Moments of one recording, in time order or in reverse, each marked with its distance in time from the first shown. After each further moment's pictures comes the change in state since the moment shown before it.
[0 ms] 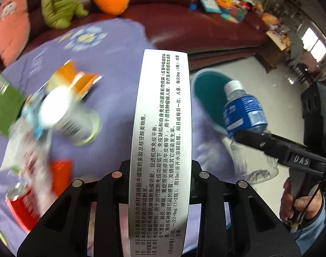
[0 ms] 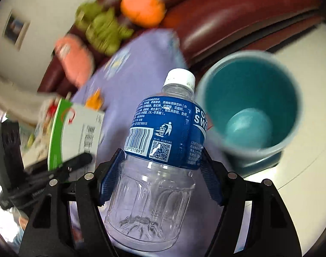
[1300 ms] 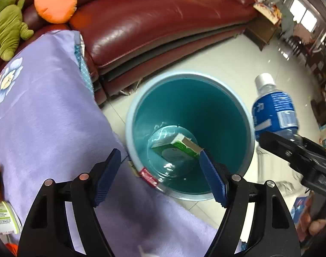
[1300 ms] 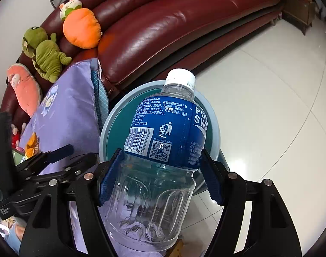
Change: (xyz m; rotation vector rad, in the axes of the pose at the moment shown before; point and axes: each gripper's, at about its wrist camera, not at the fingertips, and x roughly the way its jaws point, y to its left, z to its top) left arm 0.151 -0.102 0.096 0.154 0.074 -0.006; right arm 0.007 -0.116 0.067 0.096 -0.044 -0.270
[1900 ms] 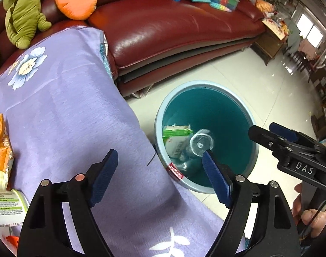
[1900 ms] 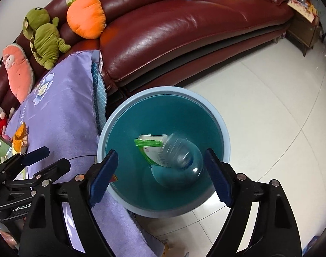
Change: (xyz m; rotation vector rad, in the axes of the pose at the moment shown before) left arm -0.030 0.037 -0.014 -0.077 -0.041 0.007; right arm 0.006 0.041 0.008 -0.116 -0.003 -0.101
